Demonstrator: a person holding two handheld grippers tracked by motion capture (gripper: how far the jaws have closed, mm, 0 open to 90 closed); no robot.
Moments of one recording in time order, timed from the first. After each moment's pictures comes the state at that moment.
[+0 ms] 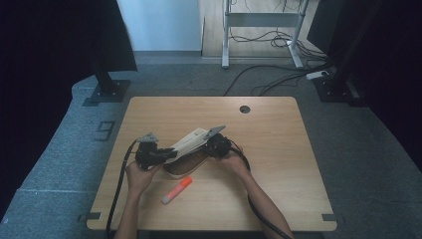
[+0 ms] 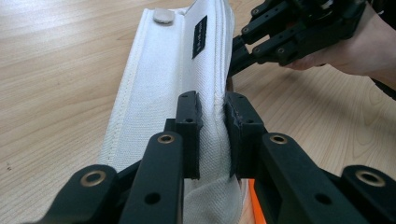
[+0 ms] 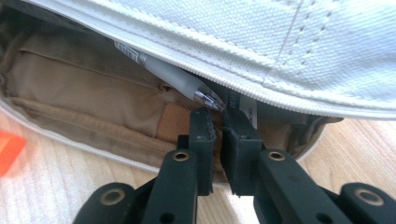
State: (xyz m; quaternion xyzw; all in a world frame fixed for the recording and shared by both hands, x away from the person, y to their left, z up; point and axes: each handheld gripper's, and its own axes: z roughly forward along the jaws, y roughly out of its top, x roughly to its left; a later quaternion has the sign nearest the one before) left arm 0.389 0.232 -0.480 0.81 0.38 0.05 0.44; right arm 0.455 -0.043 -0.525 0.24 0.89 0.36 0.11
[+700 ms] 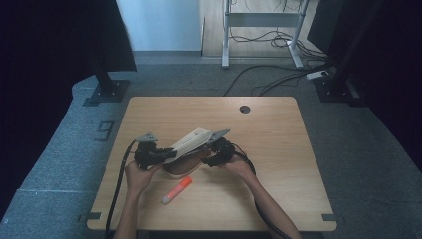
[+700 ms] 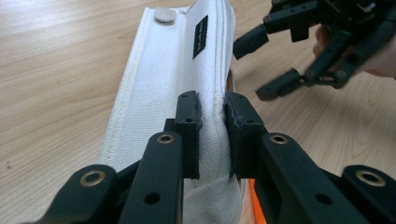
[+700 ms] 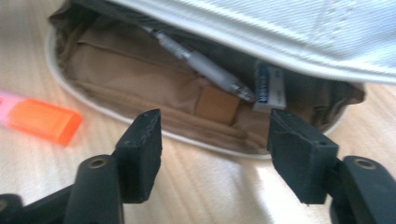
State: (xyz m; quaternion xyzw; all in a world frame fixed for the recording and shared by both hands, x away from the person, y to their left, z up) left arm 0.391 0.234 -0.481 0.81 0.38 0.05 0.45; right arm 0.432 -0.055 -0.517 0.23 0.89 0.38 0.08
